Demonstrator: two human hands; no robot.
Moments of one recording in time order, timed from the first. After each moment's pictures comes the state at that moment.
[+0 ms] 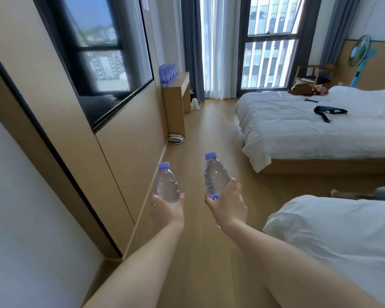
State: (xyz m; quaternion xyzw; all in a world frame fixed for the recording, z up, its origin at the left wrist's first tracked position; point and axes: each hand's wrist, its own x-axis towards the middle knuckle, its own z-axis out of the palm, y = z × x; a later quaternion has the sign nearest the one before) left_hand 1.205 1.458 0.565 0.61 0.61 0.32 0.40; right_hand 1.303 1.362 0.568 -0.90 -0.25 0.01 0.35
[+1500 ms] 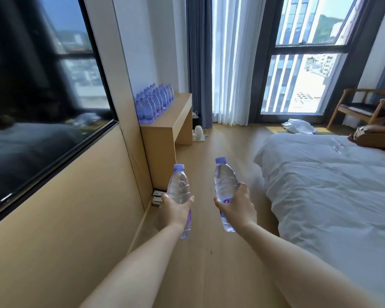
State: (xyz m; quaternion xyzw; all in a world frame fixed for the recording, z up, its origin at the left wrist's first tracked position) left_hand 2.061 2.233 0.551 0.69 0.60 0.23 0.34; right_hand 2.179 2.118 0.568 -0.87 -0.26 0.09 0.40
